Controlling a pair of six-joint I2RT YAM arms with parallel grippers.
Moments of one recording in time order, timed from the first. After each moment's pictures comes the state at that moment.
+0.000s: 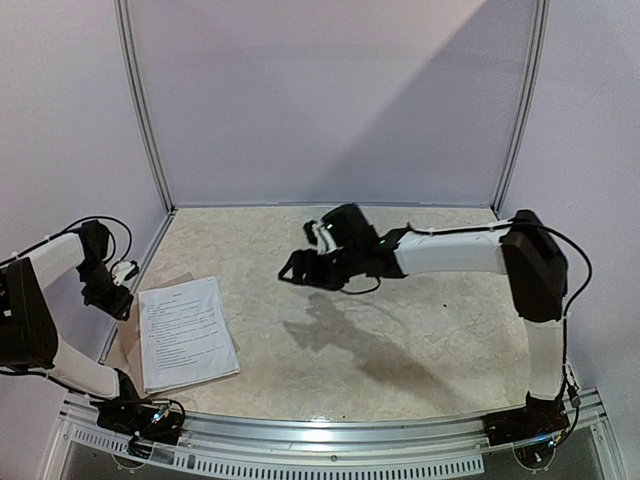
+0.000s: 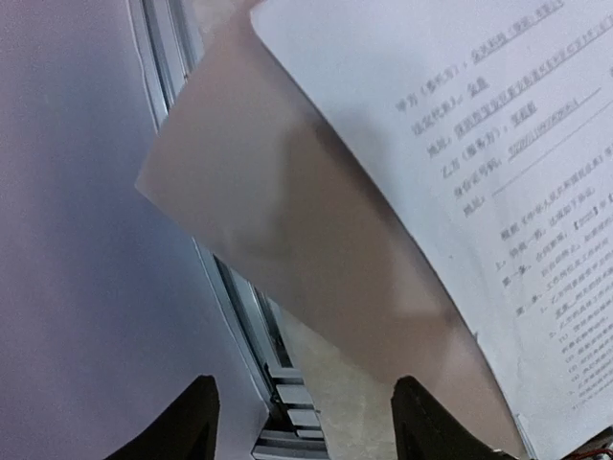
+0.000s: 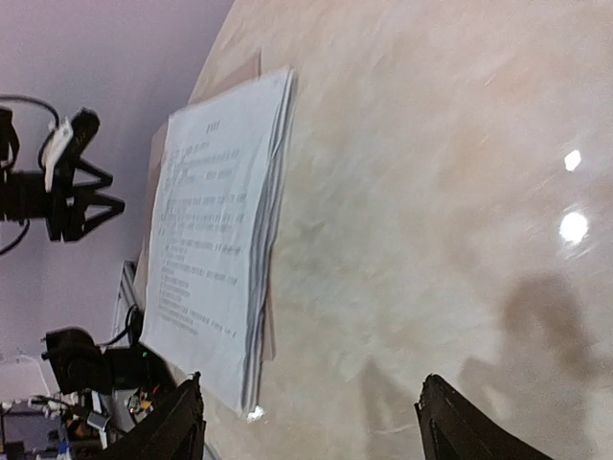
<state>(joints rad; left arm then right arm) 0.32 1.34 0.88 -0.93 -0.16 0.60 0.92 2.09 1.54 -0.10 -0.28 0.77</state>
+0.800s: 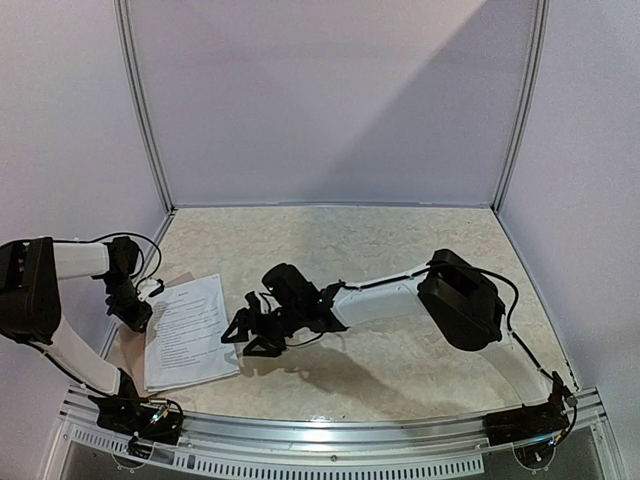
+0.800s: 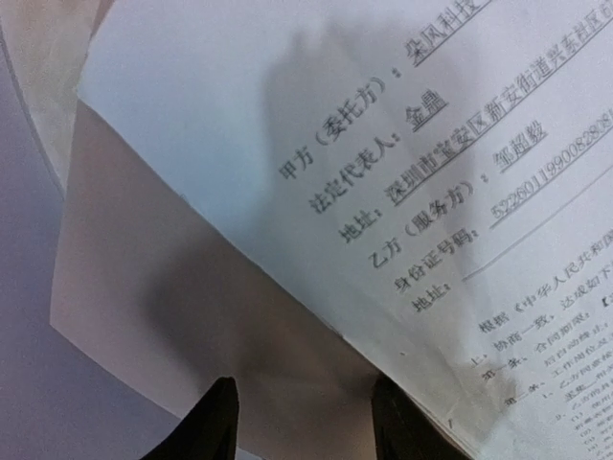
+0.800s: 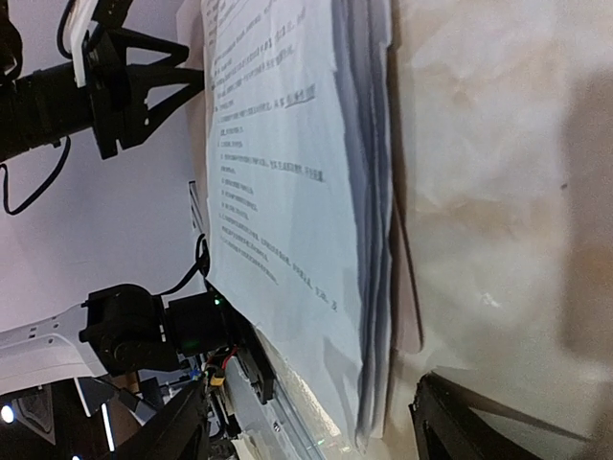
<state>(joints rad) 0.18 1.50 0.77 -0.73 -0.23 0.62 1.12 2.46 1.78 0.07 -0.59 1.19</state>
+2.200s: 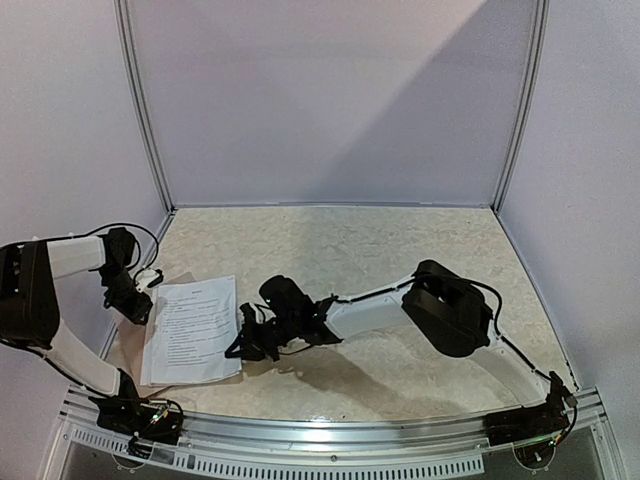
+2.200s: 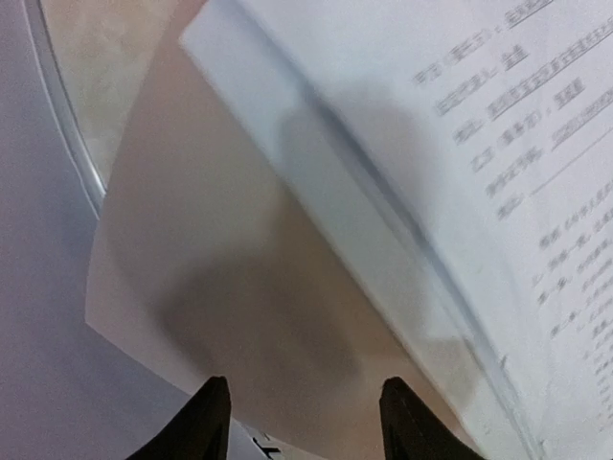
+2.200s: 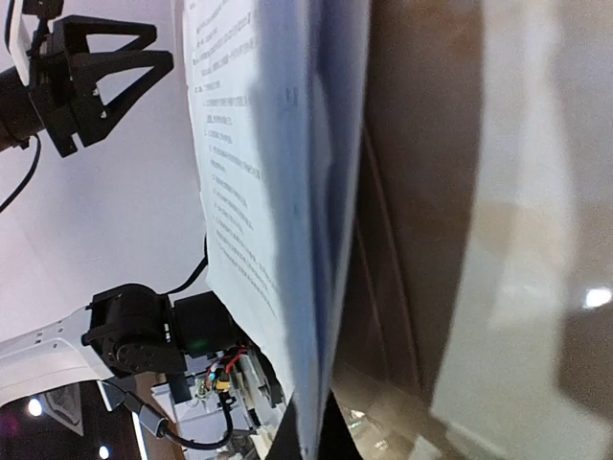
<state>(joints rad) 0.18 1.47 0.83 -0.78 -0.17 0.61 1.13 2.56 1.82 0.24 -0.65 1.32</state>
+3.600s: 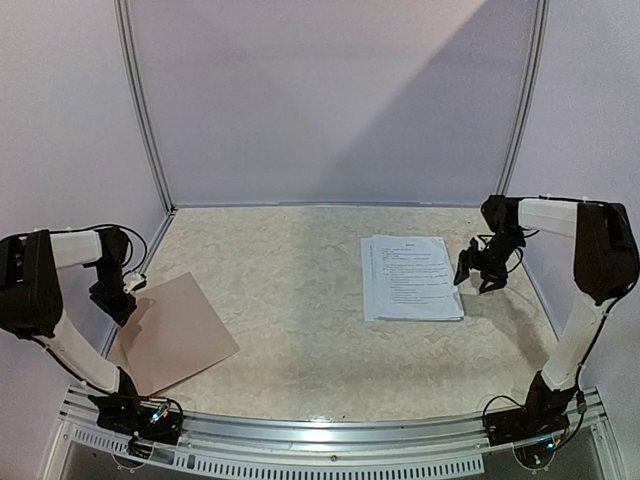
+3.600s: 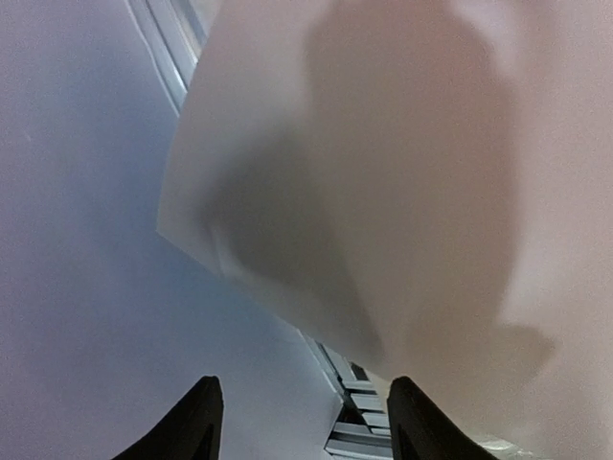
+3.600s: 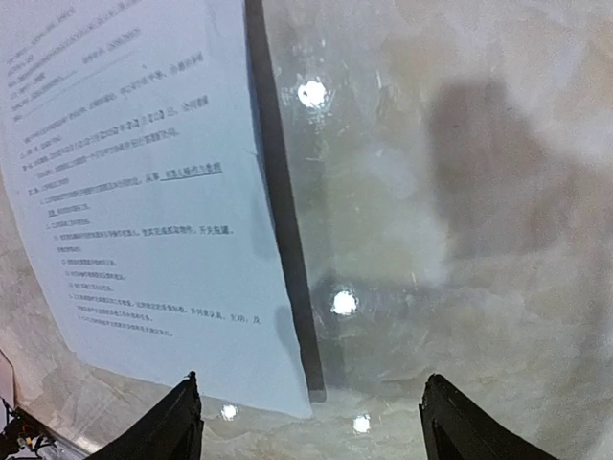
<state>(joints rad) 0.25 1.54 0.90 -0.84 -0.42 0.65 0.09 1.82 1.28 -0.91 -0.23 0.30</state>
